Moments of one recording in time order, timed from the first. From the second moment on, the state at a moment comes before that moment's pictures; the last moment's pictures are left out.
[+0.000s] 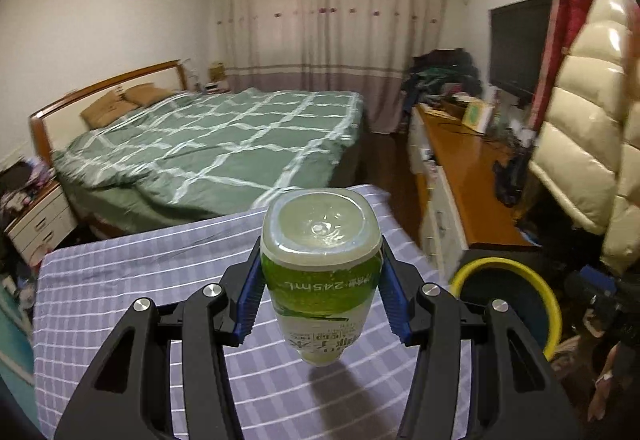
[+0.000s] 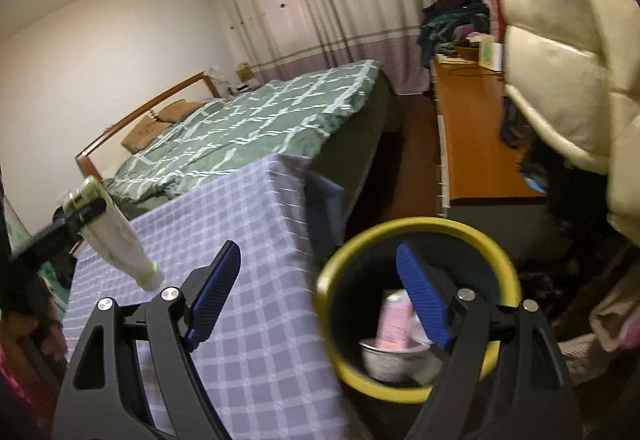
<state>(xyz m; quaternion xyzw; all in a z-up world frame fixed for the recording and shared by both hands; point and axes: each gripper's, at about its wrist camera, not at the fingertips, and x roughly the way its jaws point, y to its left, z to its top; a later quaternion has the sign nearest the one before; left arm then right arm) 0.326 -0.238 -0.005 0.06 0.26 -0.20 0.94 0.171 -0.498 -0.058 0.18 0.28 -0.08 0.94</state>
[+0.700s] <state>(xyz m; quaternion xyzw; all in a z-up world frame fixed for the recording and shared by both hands) 0.299 -0.488 -0.067 0.09 0.35 -0.37 0.85 0.078 -0.582 -0.078 0.21 0.27 -0.19 0.92</state>
